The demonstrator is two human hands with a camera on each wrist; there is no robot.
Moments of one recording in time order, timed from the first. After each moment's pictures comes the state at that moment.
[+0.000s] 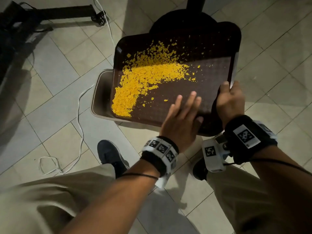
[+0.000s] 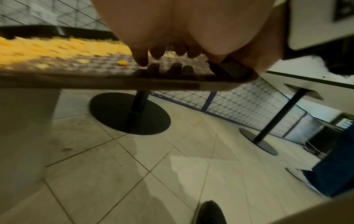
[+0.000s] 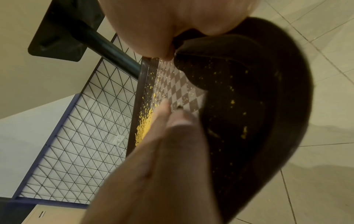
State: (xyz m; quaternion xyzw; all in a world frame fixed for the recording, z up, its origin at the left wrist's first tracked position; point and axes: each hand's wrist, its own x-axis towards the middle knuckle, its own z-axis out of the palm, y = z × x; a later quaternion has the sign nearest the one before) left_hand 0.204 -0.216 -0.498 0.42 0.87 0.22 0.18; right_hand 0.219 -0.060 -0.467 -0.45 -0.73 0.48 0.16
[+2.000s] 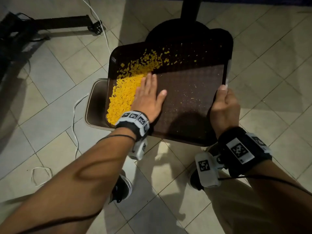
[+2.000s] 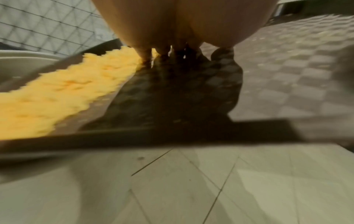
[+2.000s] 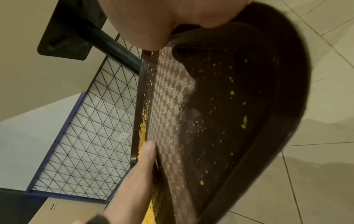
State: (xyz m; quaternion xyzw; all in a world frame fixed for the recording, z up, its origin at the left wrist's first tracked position) left_hand 0.084 -0.222 -0.521 0.29 0.92 0.15 0.22; right_hand 0.218 -0.063 -0.460 -0.43 -0.75 0.46 0.19
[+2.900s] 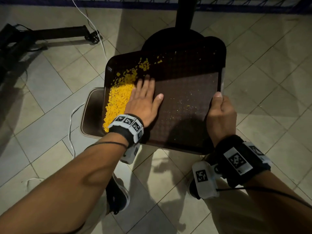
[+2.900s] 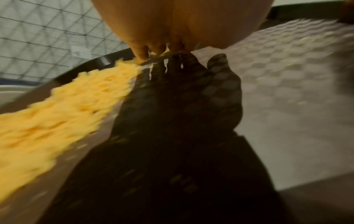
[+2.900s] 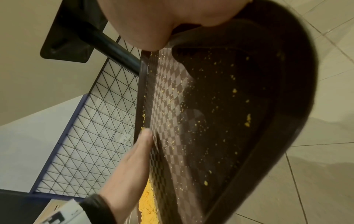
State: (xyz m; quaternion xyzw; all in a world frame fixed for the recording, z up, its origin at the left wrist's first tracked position) left_hand 0.071 -0.217 -0.503 0.33 0.92 0.10 0.17; right_hand 0.216 -0.063 -0.453 -0.45 -0.73 0.48 0.18
